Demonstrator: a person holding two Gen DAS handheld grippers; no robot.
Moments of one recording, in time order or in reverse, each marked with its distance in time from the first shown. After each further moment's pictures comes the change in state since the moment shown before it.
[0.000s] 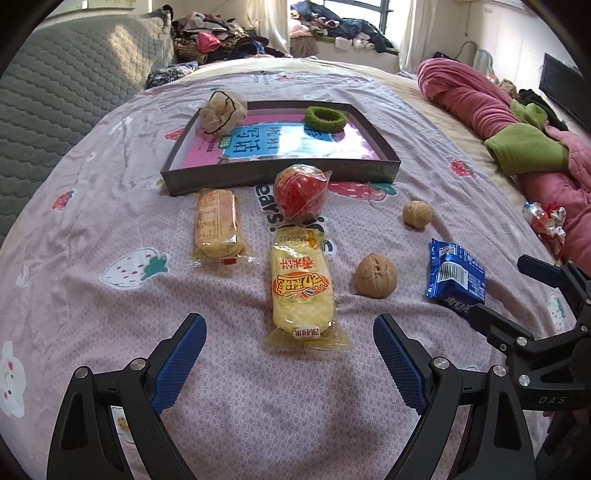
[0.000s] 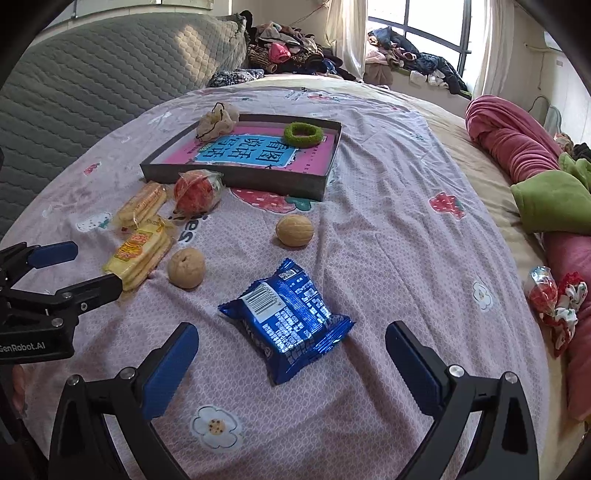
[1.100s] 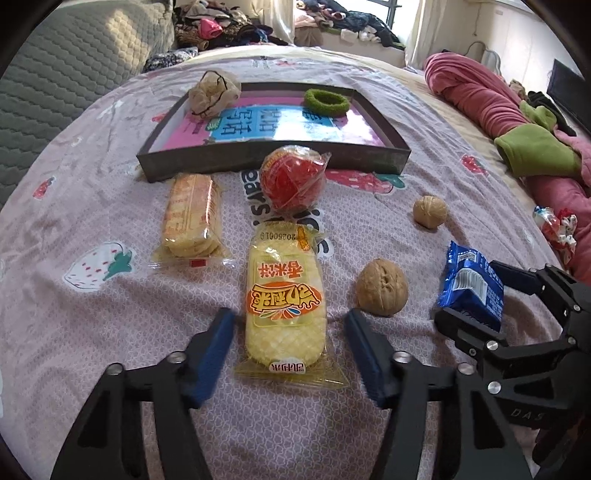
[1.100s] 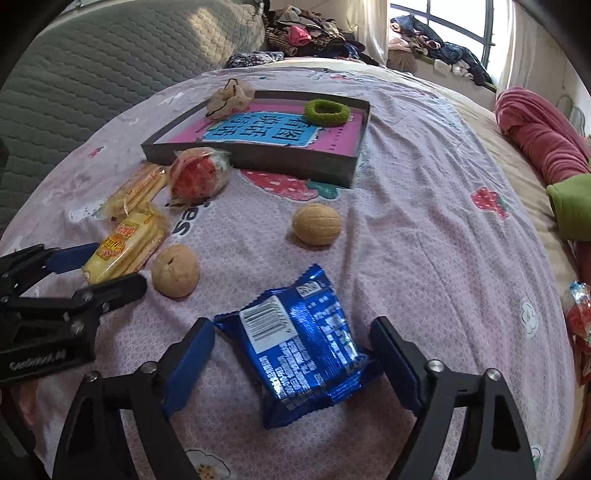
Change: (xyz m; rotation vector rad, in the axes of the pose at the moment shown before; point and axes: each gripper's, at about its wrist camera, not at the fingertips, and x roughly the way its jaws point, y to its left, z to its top) left arm 0.041 -0.007 0.007 -0.036 0.041 -0.012; right arm 0.045 0.008 0.010 -0.043 0.061 0.089
